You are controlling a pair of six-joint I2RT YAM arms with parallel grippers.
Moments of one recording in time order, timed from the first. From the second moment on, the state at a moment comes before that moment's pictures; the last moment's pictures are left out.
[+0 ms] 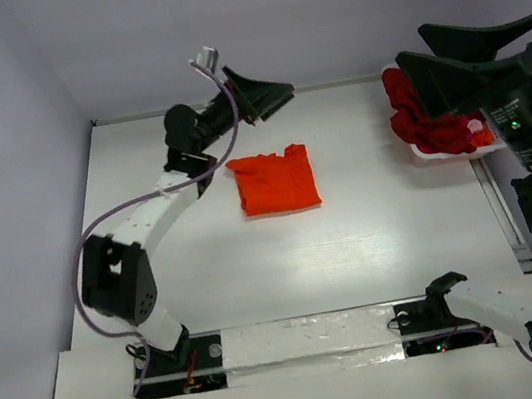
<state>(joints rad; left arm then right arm) -0.50 1.66 1.25 0.90 0.68 -1.43 0.39 0.92 1.64 -0.04 -0.24 0.53</state>
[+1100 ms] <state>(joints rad) -0.48 1.39 1.44 -0.12 0.15 -0.57 0.39 1.00 1.39 -0.49 0.14 0.55</state>
